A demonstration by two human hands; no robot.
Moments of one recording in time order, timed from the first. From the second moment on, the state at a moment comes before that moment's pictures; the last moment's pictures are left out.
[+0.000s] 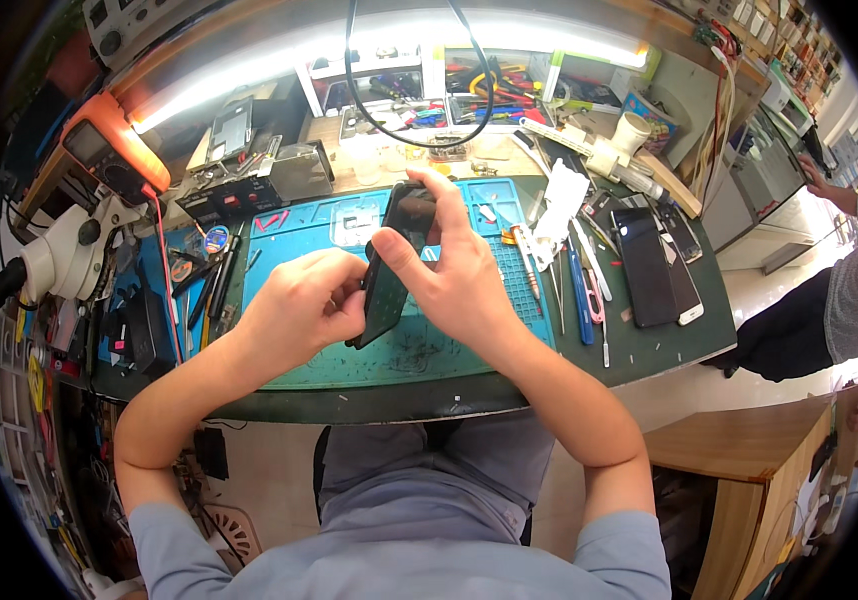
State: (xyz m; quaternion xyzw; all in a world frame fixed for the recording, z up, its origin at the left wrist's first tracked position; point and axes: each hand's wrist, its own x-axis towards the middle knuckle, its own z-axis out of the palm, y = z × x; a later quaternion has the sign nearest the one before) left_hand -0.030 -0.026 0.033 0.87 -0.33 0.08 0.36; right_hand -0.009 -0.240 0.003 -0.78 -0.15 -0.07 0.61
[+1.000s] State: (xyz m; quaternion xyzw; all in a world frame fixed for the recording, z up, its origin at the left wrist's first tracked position) left_hand -0.011 -0.041 0.056 0.85 -0.33 0.16 0.39; right_hand -0.023 -0.229 0.005 -0.79 -0.25 -0.04 0.56
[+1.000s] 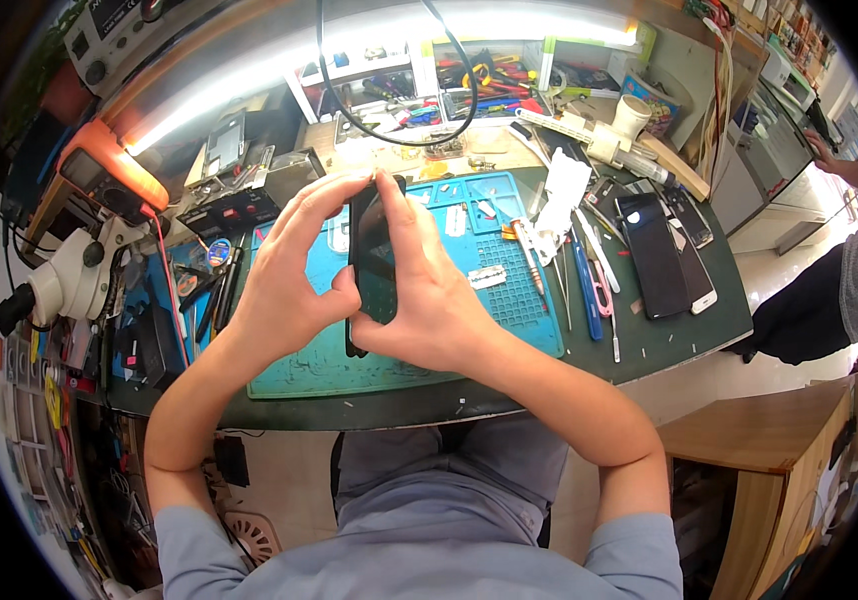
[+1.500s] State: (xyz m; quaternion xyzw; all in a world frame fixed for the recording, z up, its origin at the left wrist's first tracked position) left_hand 0.005 -0.050 0.065 0.82 -0.34 0.22 0.41; right_hand -0.028 -0.228 0.007 -0.80 -0.25 -0.06 0.54
